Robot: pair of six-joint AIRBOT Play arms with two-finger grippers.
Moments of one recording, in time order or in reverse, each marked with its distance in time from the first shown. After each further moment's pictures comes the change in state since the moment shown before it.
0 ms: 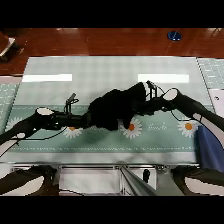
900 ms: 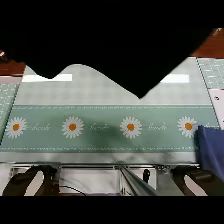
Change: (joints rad) left arm 0.390 0.537 0.866 0.033 -0.119 -0.106; right arm -0.138 0.560 1.048 -0.532 0.454 0.074
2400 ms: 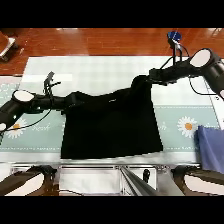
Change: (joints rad) left arm -0.218 -0.476 -0.643 0.343 0.159 -0.095; right arm -0.024 -0.554 -0.625 0.183 -0.247 0.040
